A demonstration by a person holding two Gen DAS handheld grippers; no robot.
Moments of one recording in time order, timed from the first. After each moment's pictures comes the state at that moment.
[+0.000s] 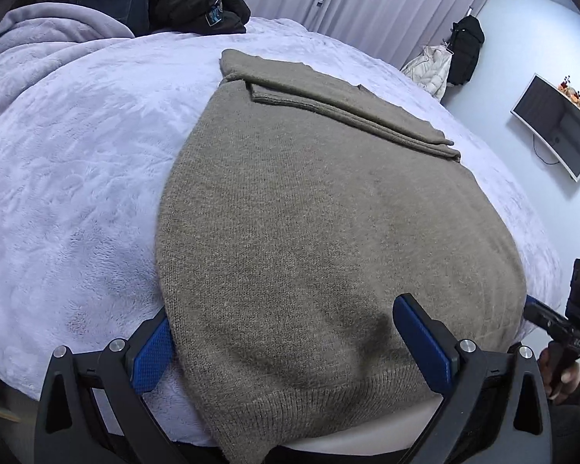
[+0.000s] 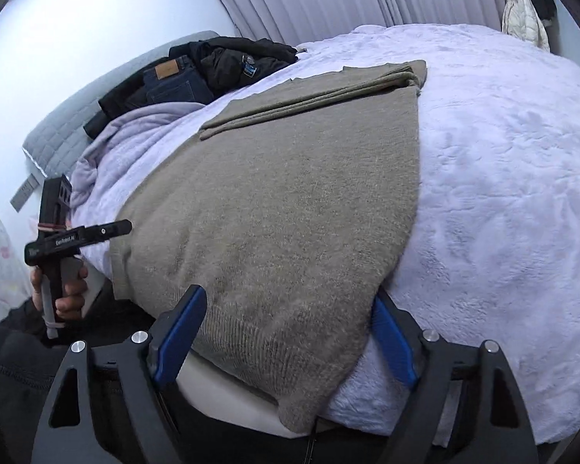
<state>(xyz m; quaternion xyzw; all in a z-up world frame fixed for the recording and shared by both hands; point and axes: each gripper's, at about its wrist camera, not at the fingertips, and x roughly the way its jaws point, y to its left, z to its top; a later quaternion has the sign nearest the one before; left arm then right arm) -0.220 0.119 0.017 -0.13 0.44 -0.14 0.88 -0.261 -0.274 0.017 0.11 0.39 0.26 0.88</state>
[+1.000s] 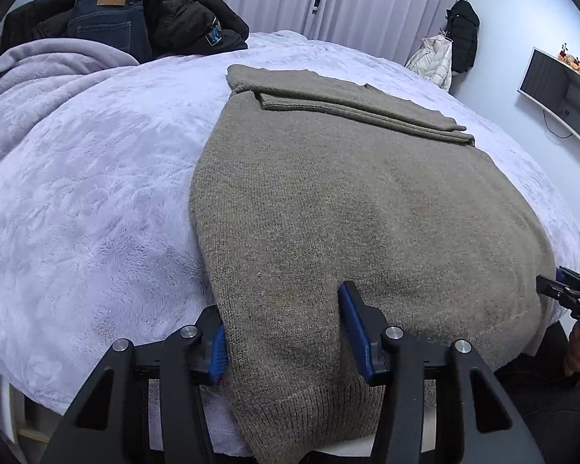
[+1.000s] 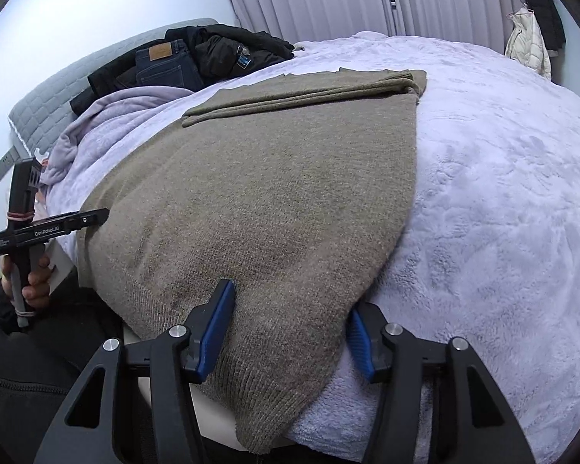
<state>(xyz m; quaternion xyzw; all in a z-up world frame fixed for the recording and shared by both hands) -0.231 0.113 0.012 -0.06 0.41 -0.10 0.90 -0.261 -0.259 0.012 0.02 0.39 0.22 0.89</state>
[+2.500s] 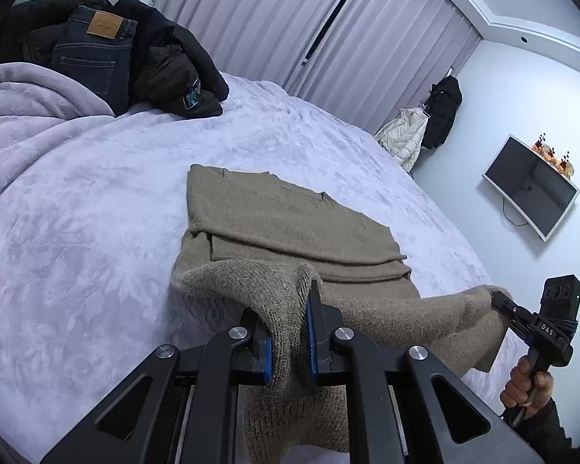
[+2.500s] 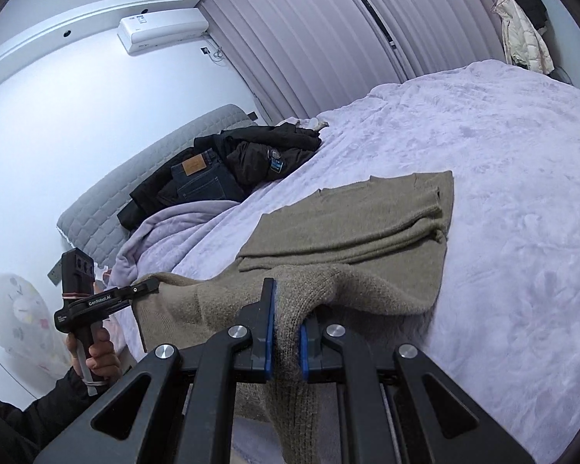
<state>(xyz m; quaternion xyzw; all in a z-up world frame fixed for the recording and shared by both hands) -0.153 0.131 0.142 -0.19 0.34 -0.16 0.91 -0.182 -0.290 0.145 0.18 0.29 0.28 0.90</state>
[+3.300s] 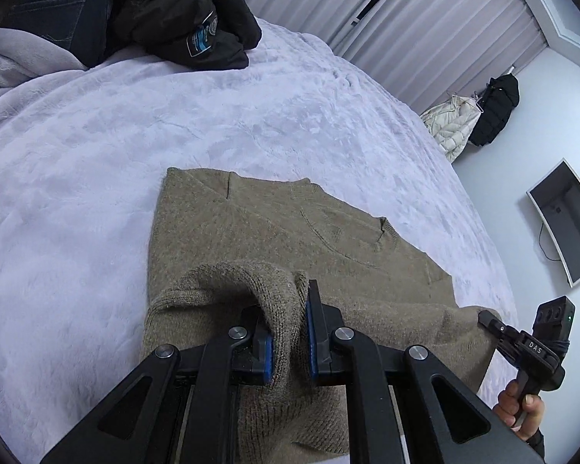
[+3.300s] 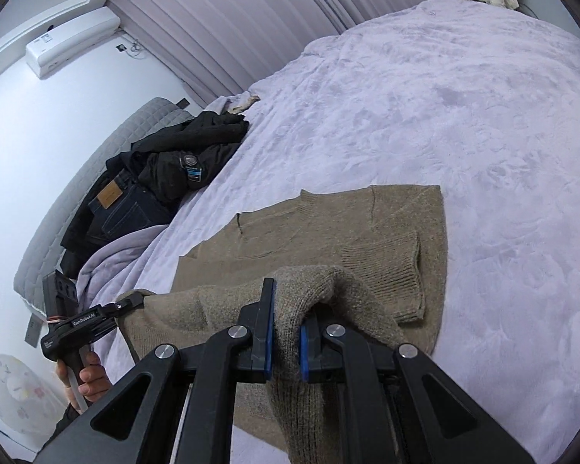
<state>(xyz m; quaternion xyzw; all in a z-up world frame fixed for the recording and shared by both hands) 0.068 0.113 0.079 -0.23 0.45 -0.12 0.86 0.046 -0.299 0.090 0.24 0.41 0.19 0.86</state>
